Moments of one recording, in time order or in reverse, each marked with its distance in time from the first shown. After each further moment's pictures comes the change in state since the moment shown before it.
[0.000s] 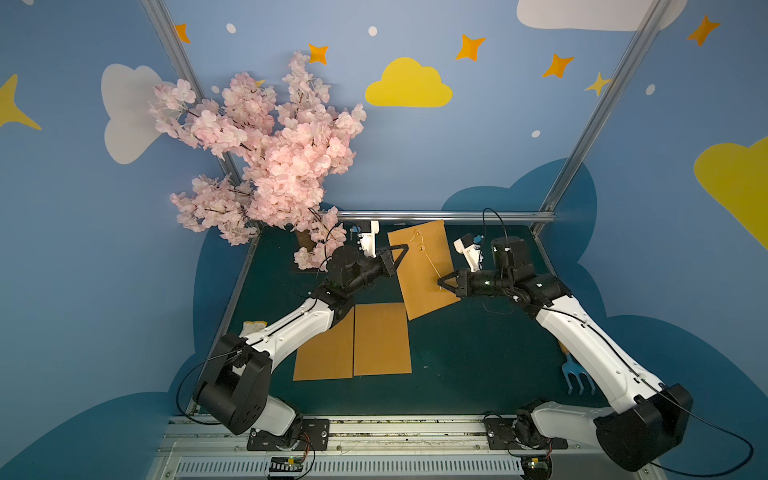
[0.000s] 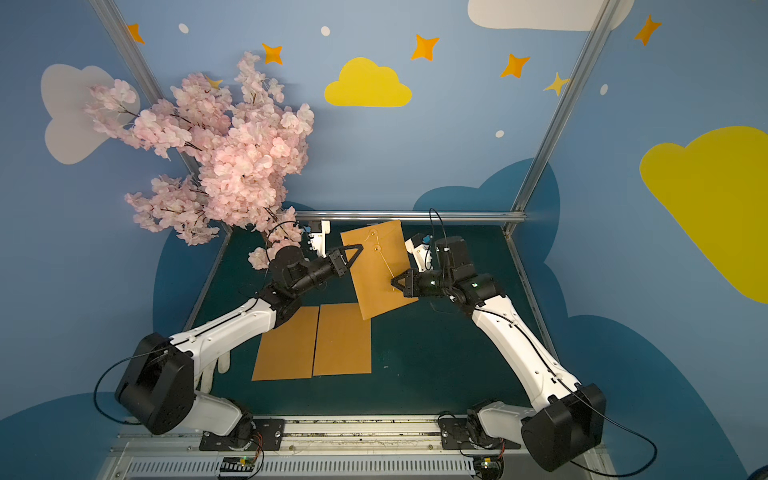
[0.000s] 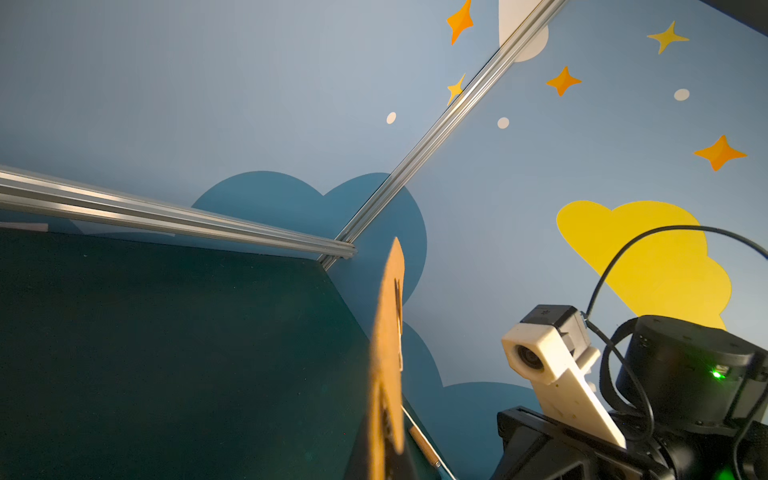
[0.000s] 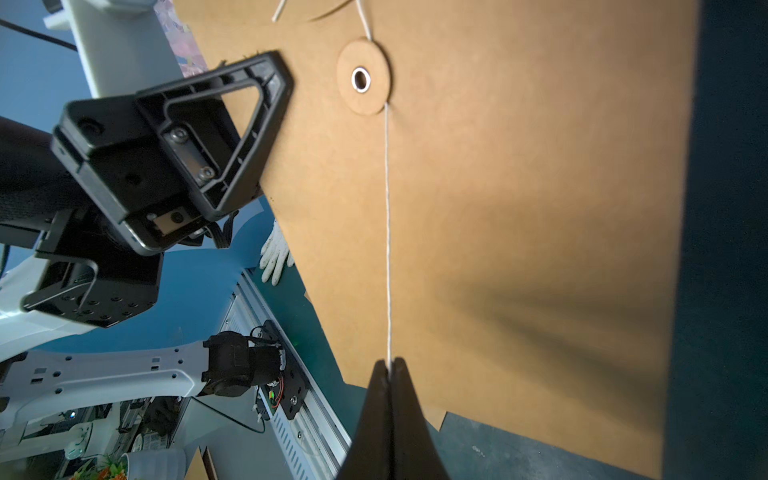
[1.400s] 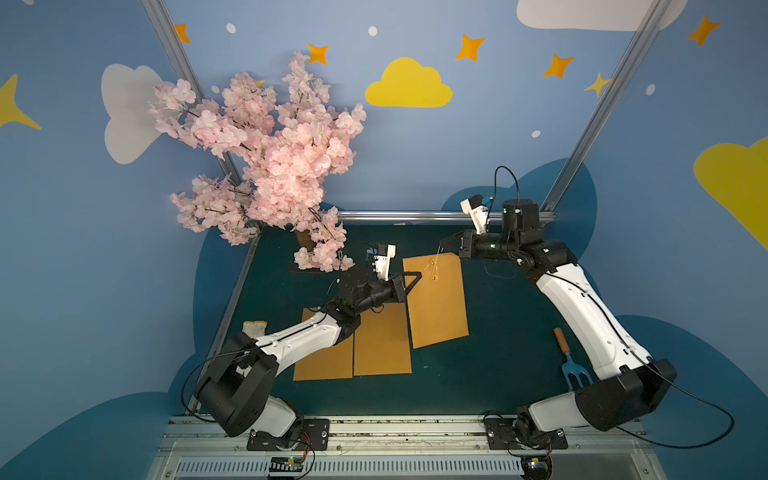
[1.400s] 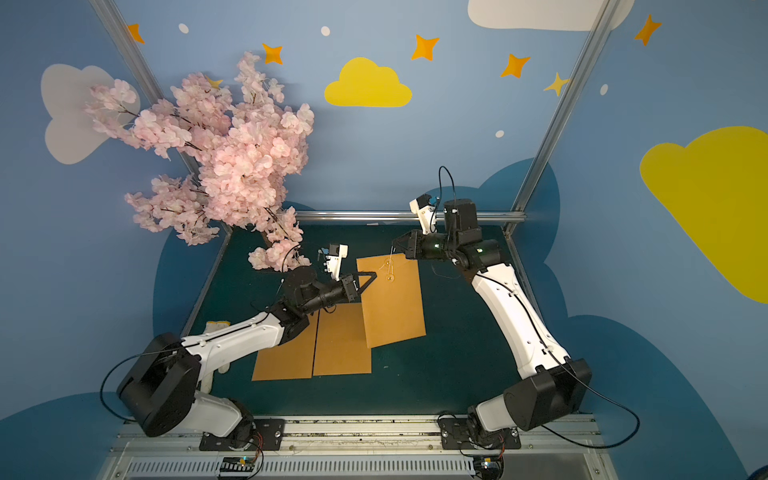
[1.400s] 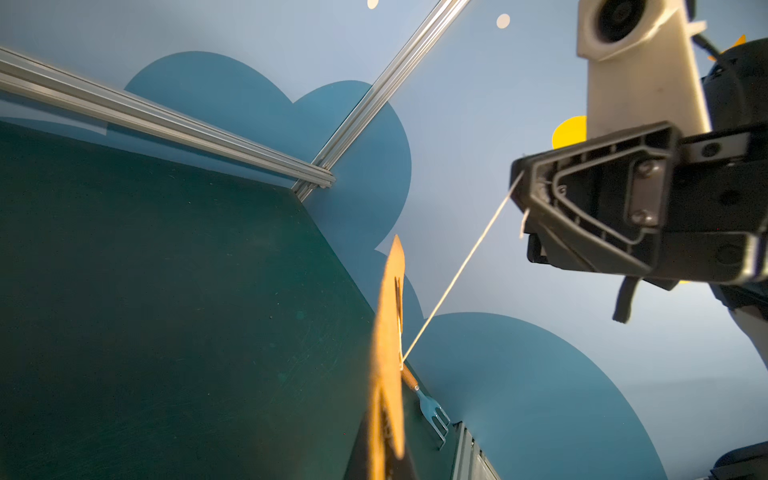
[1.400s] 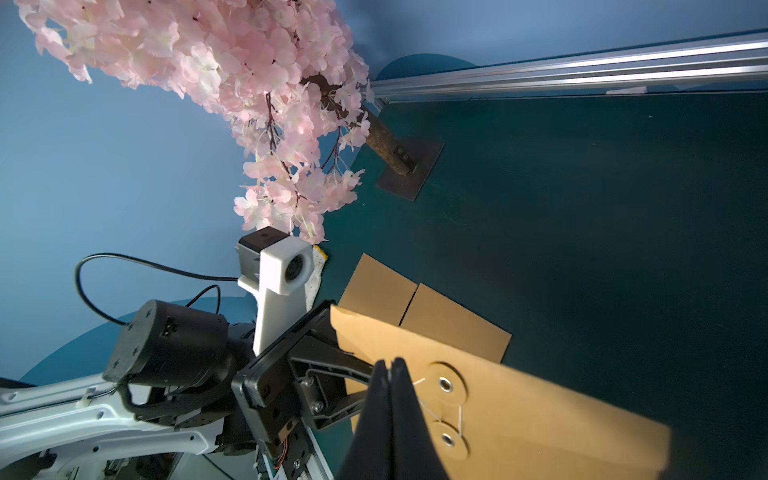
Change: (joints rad) left arm -0.117 0.011 -0.136 0.064 0.036 -0.008; right arm -0.031 0.208 0.379 -0.043 -0.067 -0.022
